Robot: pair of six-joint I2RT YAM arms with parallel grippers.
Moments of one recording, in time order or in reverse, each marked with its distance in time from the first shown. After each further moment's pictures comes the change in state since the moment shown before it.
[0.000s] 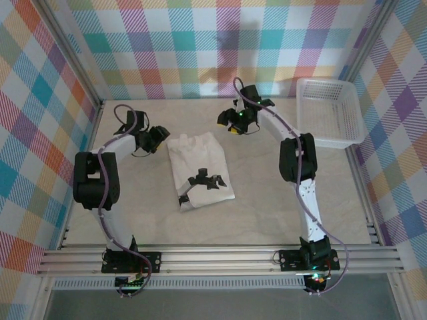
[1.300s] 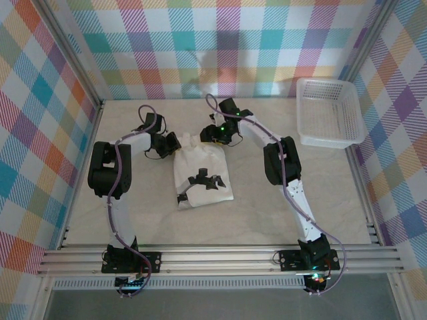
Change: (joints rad) left arm -0.114 0.196 0.111 -0.071 0.037 0.137; right arm 0.119 0.156 0.103 -0.005 0.007 -0.202
